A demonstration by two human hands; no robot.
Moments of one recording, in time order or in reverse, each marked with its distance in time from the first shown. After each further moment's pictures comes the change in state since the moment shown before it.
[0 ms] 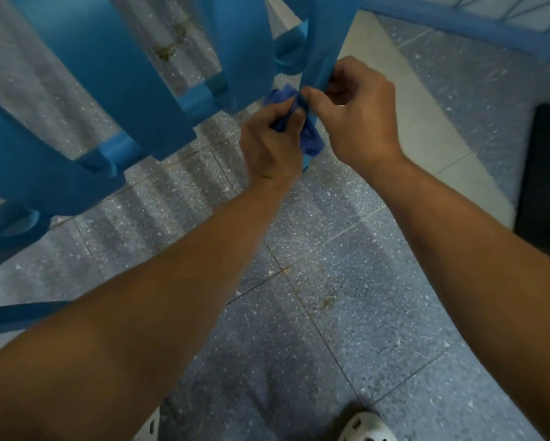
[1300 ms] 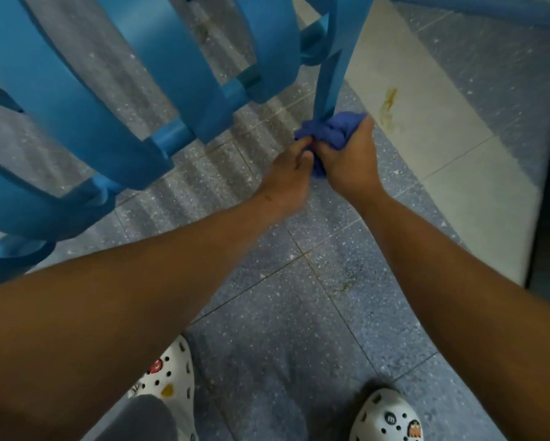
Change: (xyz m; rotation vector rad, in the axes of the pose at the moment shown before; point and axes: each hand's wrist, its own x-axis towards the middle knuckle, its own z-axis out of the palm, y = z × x) left_hand -0.044 0.003 -0.056 0.183 -0.629 -0.134; right_hand -0.057 0.023 0.039 0.339 -0.055 0.324
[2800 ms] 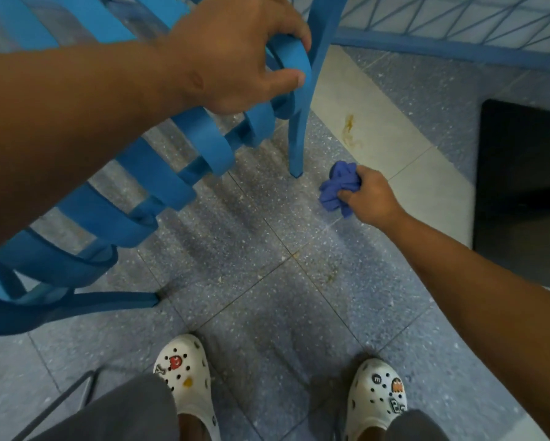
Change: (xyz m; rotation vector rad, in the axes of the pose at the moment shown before) left_hand -0.026 0.218 -0.130 1.053 -0.010 0.763; right_hand -0.049 -0.010 -0.095 -0.570 -0.023 0.136
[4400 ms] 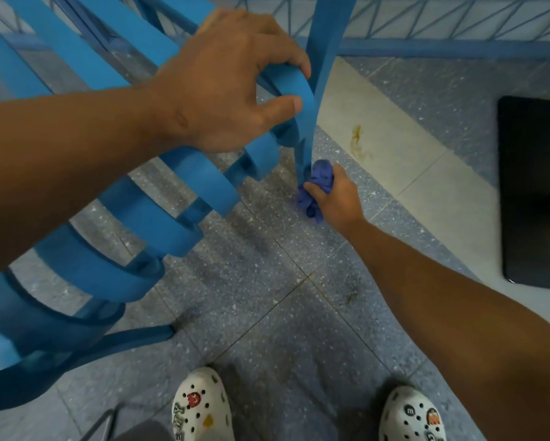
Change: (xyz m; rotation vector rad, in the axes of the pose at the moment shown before) left_hand 0.010 -0.020 0.004 -0.006 0.020 0.140; right_hand 0.040 -0.037 0.072 0.287 0.136 -0.017
